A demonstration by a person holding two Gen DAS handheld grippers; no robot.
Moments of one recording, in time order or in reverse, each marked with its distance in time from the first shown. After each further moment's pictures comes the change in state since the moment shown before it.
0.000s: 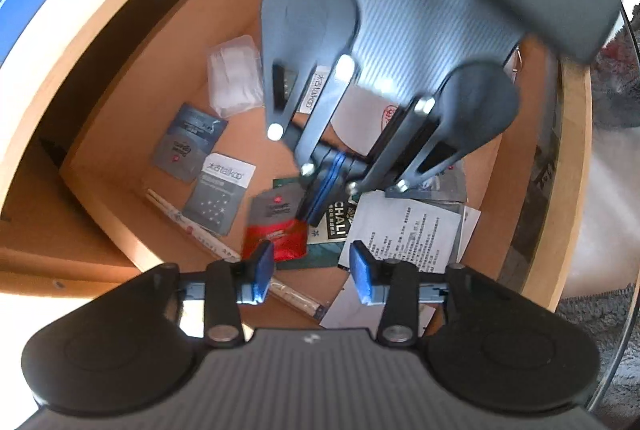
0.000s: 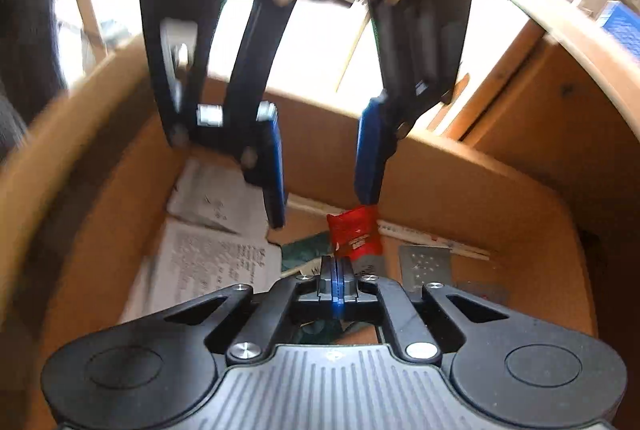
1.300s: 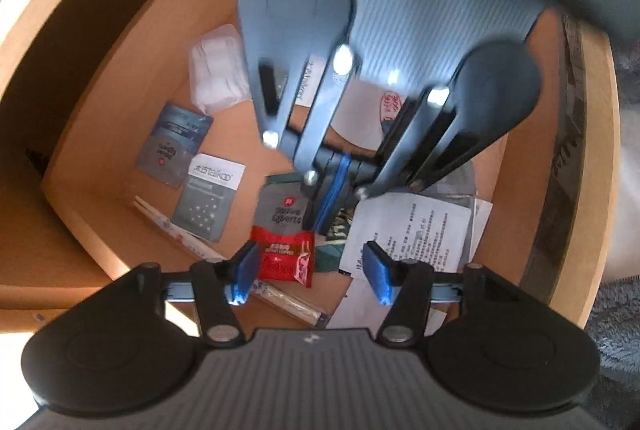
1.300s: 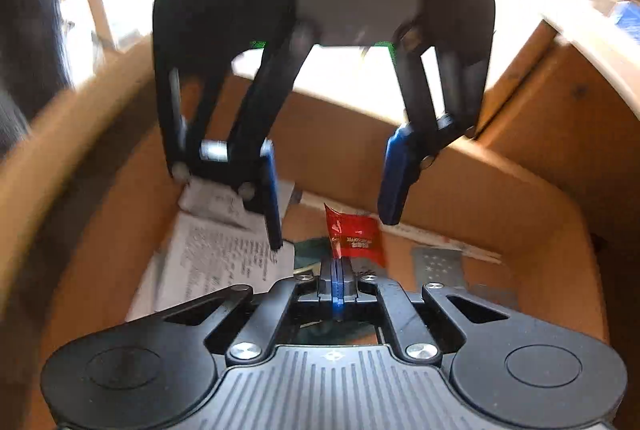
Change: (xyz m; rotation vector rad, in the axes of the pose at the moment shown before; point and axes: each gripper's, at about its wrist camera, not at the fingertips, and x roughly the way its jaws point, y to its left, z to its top) left arm 0.033 -0.007 0.006 0.047 0.034 0.013; right arm -0.003 -0.019 -0.007 -0.022 -0.022 0.031
